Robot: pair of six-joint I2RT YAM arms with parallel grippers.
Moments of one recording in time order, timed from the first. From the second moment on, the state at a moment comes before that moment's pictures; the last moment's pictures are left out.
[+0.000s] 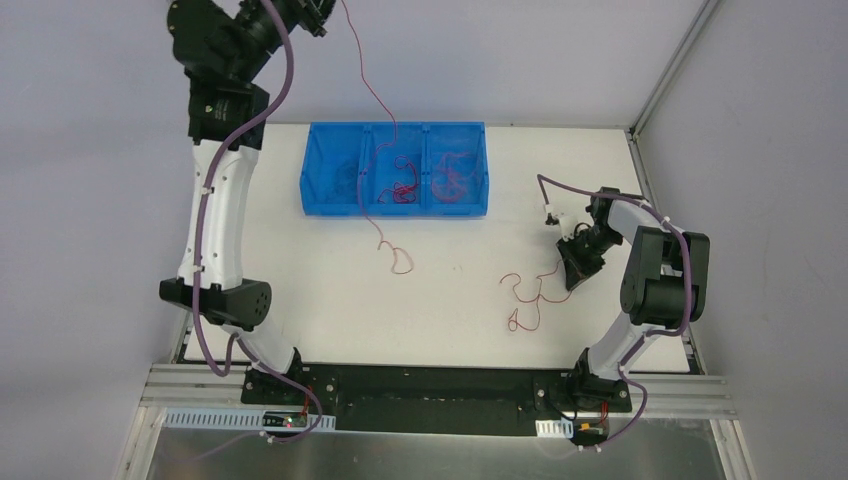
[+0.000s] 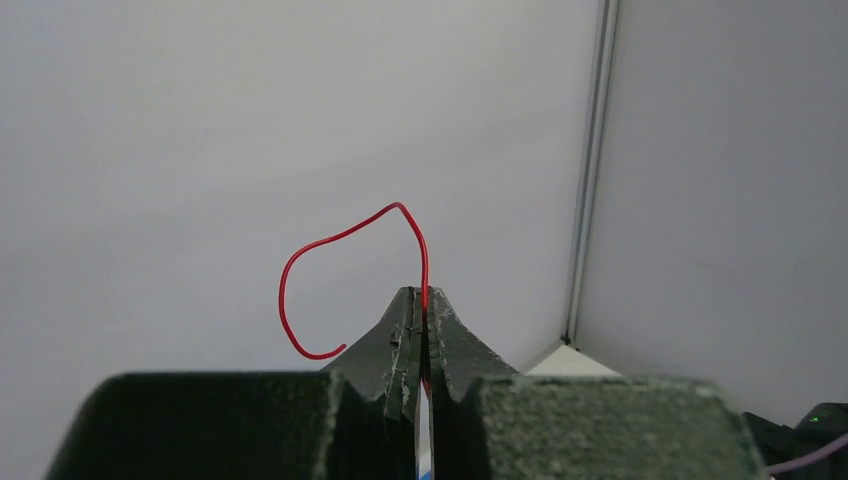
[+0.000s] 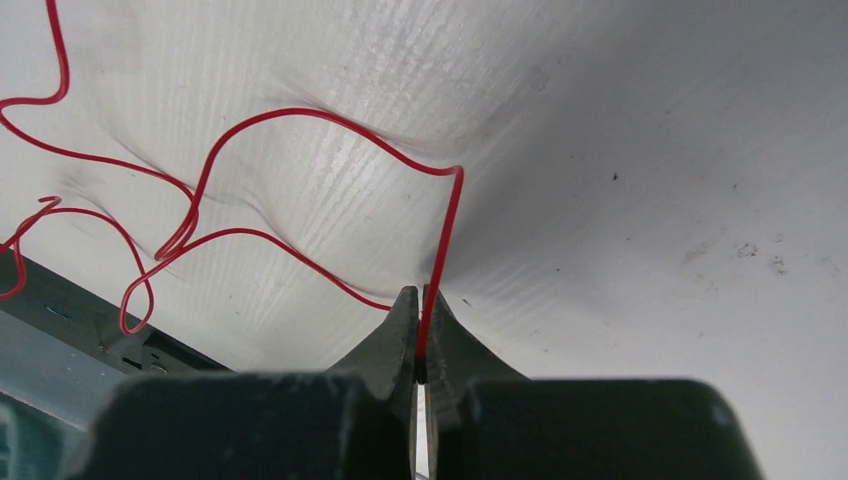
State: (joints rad) left arm -0.18 1.66 2.30 -0.07 0.47 -0.20; right arm -0.12 1.75 1.09 -1.01 -0.29 -0.70
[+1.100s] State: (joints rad) left arm -0.20 1.89 2.43 0.04 0.35 -0.16; right arm -0.12 1.75 1.09 -1.01 -0.32 -0.67
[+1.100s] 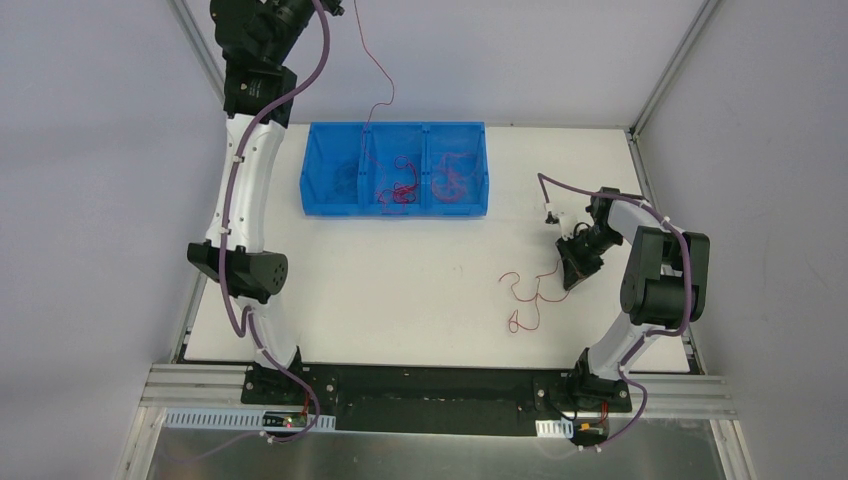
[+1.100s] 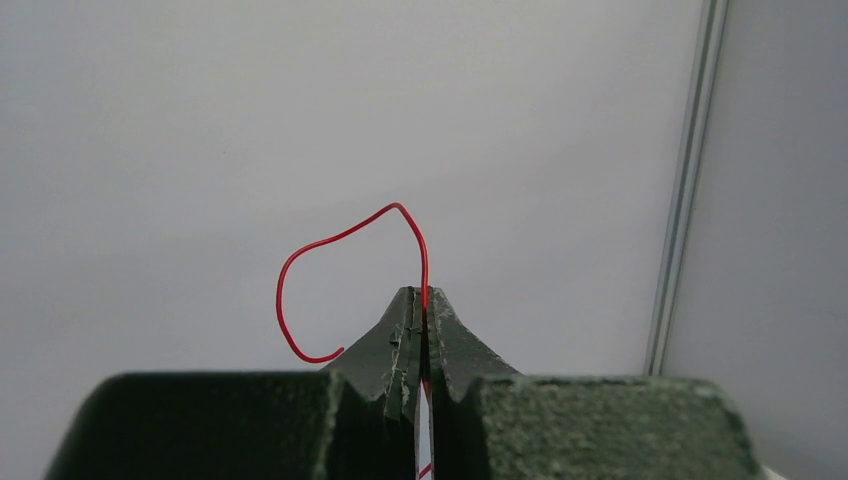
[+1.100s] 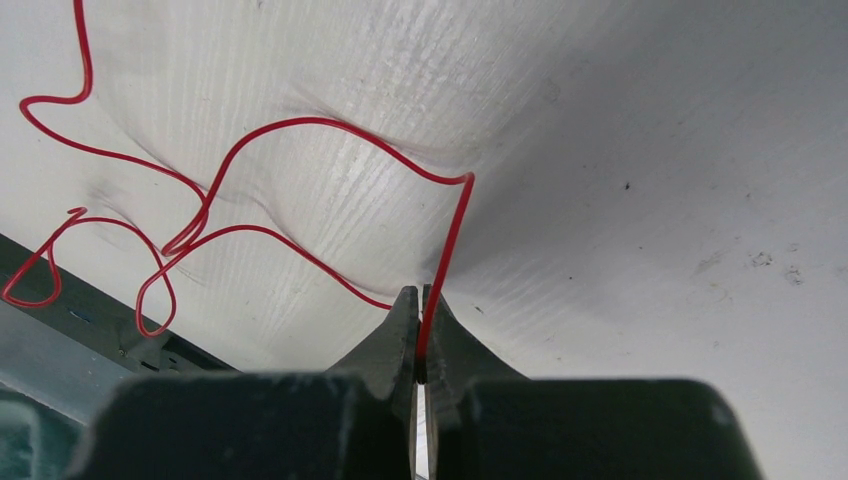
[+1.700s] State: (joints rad) left arm -0.20 2.07 2.56 0.12 0.21 -0.08; right arm -0.12 1.78 1.08 -1.01 -0.32 -0.66
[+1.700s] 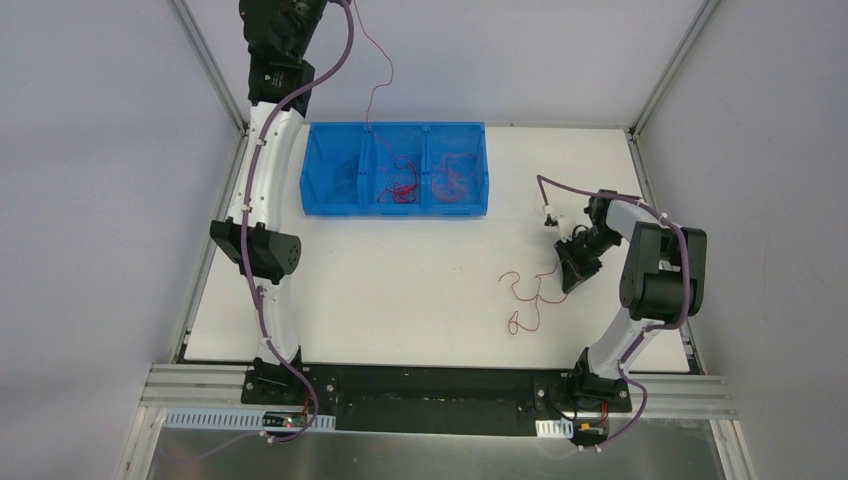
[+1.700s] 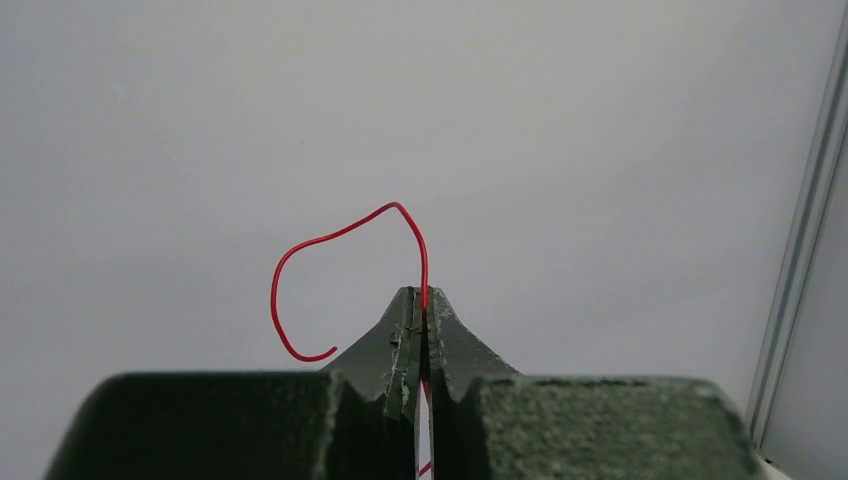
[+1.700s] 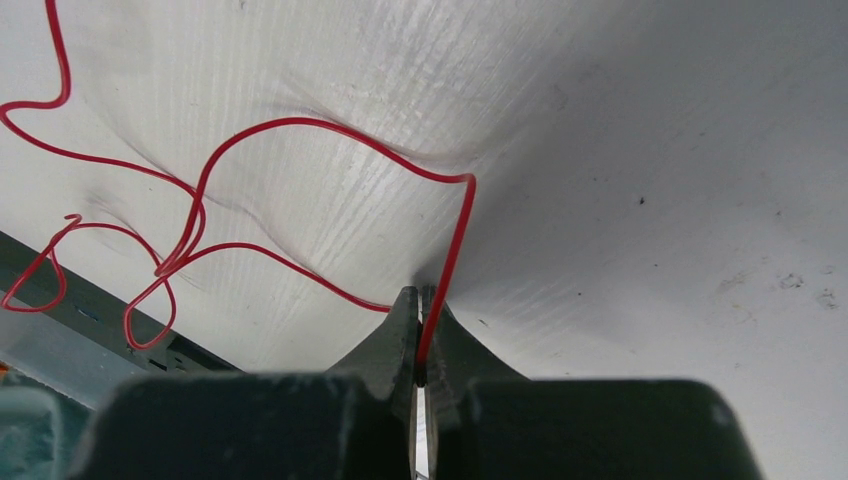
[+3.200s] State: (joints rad) left arm -0.23 1.98 1.83 -0.37 0.42 -0.01; right arm -0.08 1.63 1.17 -1.11 -0.66 -0.53
